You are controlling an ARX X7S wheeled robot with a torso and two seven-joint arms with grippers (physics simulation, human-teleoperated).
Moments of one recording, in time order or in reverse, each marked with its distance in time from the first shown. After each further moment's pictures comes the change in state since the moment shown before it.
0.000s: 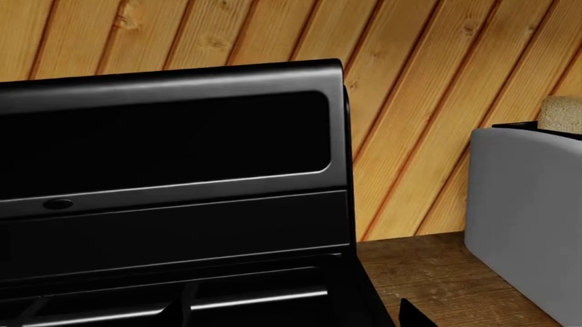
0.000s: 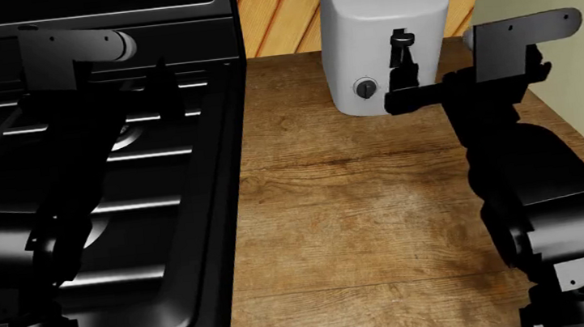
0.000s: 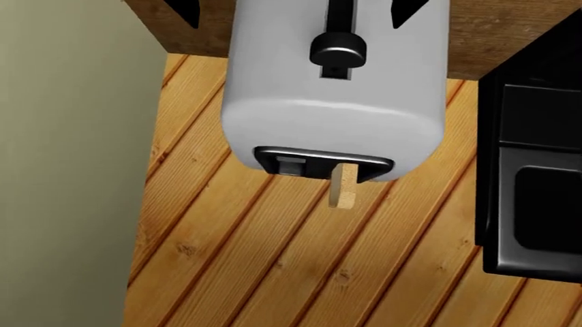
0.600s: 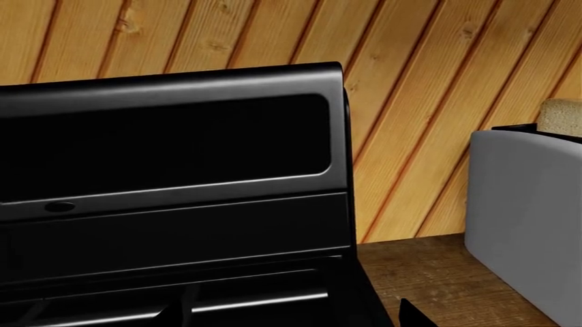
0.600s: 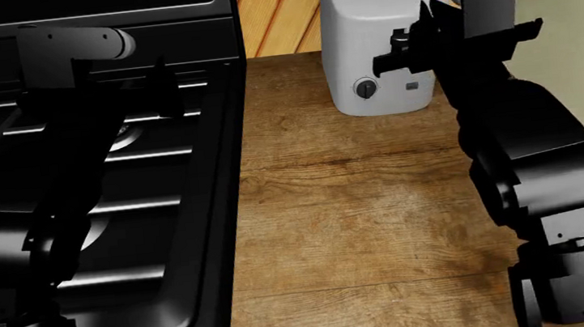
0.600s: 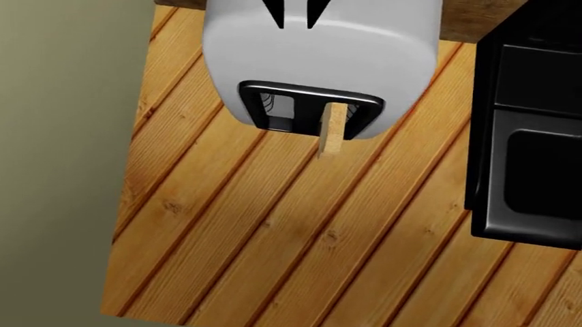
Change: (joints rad) left arm -0.004 -0.006 0.004 0.009 -0.009 -0.007 -0.008; right arm 0.165 -0.027 -0.052 0.132 -0.019 -0.018 -0.020
